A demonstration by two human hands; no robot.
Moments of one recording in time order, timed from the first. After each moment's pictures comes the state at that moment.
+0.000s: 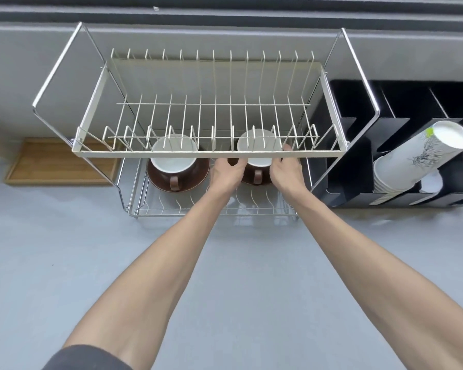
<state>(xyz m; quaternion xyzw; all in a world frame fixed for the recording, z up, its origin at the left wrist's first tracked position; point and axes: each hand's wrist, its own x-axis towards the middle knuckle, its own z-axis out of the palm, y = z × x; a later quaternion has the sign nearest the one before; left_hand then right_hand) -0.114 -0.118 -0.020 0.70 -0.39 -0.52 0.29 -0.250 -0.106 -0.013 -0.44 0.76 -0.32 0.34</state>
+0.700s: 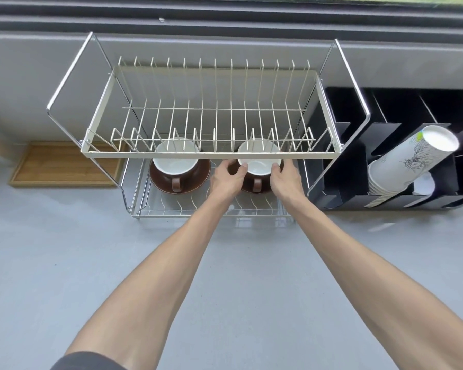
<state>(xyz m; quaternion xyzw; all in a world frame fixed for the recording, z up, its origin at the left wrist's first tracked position) -0.112 -0.100 -0.016 0.69 -0.42 -0.51 0.29 -0.248 -0.087 -0.009 -0.43 0.78 -0.29 0.36</state>
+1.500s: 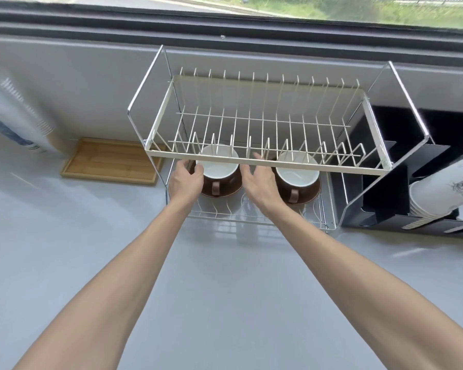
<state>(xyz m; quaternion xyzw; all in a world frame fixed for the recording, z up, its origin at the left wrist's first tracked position) 0.035 -0.095 0.007 0.78 -0.40 -0.35 0.32 -0.125 -0.096 0.010 -0.57 0.66 -0.31 0.38</state>
